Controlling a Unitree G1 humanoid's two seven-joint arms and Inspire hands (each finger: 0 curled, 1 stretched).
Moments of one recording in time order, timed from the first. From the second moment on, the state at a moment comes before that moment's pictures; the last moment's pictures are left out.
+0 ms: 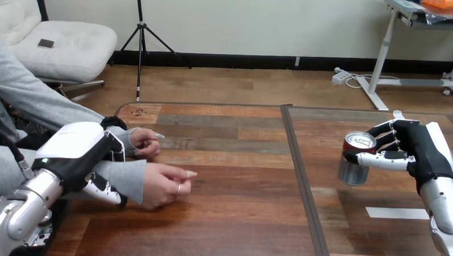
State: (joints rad) left arm -0.45 0.71 -0.33 0.86 0.64 -0.53 0.14; right arm -0.60 -0.48 -0.05 1.24 -0.19 -0.48 -0.06
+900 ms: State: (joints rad) left arm -0.43 0.71 -0.26 0.73 0.58 -0.54 0.10; right arm -0.60 -0.47 -0.05 1.24 -0.19 -0.48 -0.06
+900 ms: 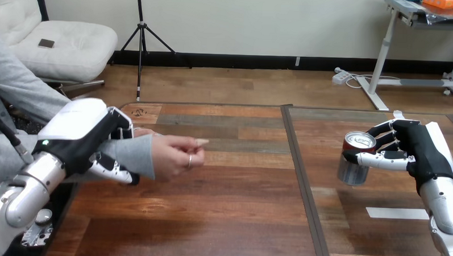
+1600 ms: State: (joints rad) left arm -0.42 0.71 -0.25 0.68 0.58 -0.54 0.09; right arm -0.60 -0.47 -0.05 1.24 -0.19 -0.48 -0.06
